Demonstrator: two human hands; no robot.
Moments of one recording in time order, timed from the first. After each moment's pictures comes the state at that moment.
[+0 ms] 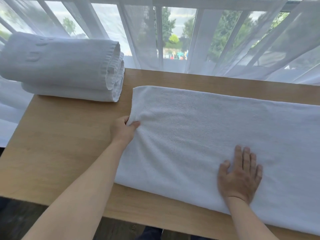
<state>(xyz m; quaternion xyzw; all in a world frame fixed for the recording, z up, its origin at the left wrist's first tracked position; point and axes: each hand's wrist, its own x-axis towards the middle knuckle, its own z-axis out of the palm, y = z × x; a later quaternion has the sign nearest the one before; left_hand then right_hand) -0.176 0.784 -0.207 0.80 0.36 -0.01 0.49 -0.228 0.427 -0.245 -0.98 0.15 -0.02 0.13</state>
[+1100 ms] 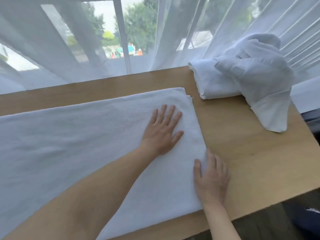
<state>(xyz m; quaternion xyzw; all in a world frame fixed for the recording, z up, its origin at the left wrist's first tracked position) -0.053 0.237 -0.244 0.95 -0.29 -0.11 0.06 -0.218 0.096 -0.222 -0.94 0.29 0.01 0.19</state>
